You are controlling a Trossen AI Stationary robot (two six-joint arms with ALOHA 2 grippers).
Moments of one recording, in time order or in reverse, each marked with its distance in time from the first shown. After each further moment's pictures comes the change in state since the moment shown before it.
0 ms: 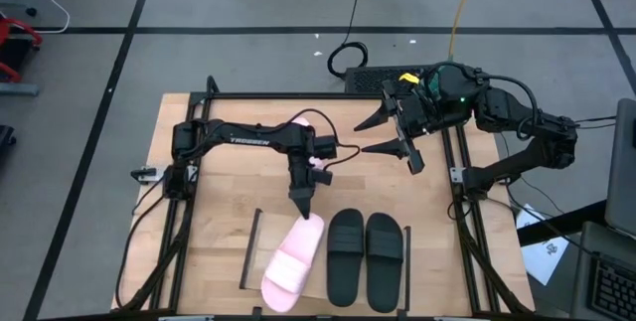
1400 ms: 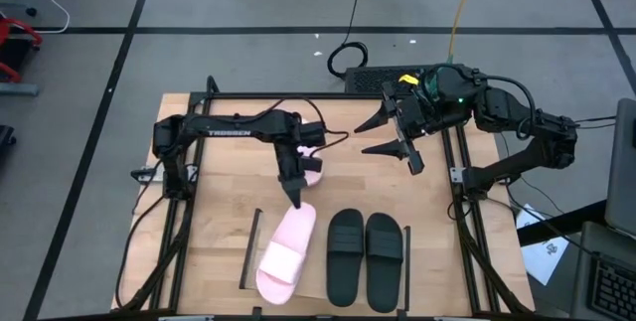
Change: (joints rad) left arm 0.039 -0.150 -0.001 -0.113 -0.103 -0.222; right arm 0.000 0.000 0.000 -0.030 0.000 -0.003
